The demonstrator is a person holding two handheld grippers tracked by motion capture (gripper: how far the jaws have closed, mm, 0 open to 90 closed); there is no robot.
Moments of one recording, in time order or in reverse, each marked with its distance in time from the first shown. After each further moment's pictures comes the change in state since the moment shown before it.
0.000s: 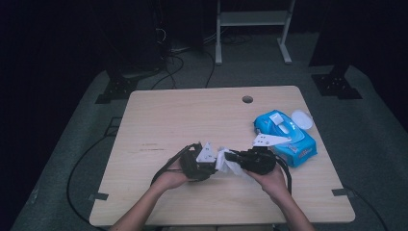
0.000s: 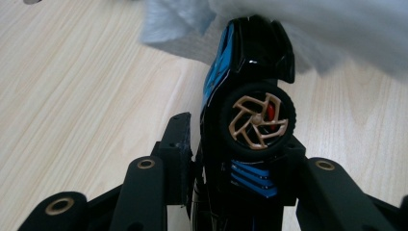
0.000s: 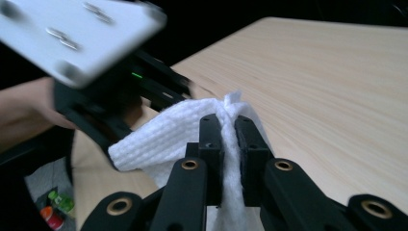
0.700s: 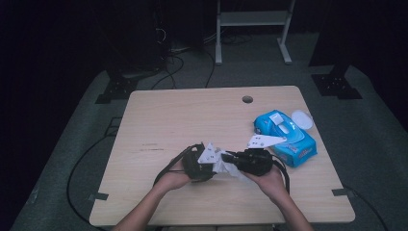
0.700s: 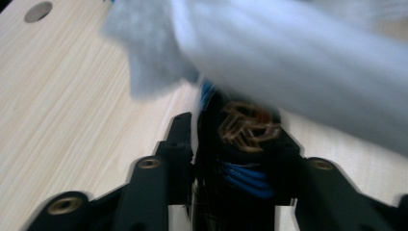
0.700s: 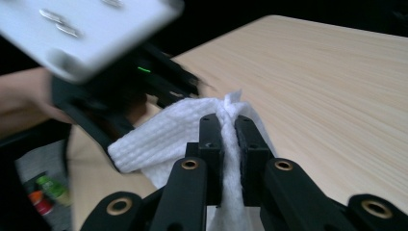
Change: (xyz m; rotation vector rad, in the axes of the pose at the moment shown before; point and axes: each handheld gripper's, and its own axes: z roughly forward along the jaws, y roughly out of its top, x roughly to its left) left arm -0.003 0.003 -0.004 -0.043 0.001 0.004; right arm 0.006 0.003 0.001 0.038 -0.032 -0.052
